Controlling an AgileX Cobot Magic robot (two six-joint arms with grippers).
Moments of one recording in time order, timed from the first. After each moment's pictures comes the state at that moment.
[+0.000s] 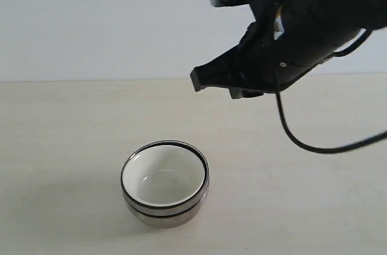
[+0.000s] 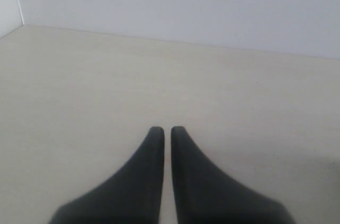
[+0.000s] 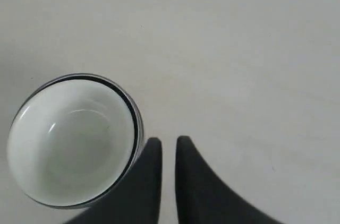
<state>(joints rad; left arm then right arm) 0.09 0.00 0.00 -0.02 0.31 -0.08 0.71 1.47 -1.21 -0.21 0.71 0.39</state>
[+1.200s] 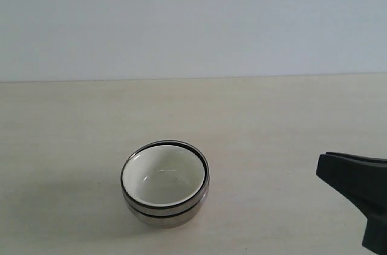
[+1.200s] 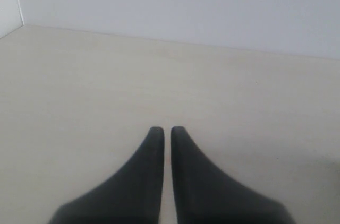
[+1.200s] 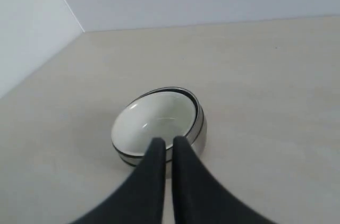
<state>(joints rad) 0.09 0.00 0.00 -0.02 0.31 -0.08 0.71 0.60 -0.25 -0.23 -0.03 0.59</state>
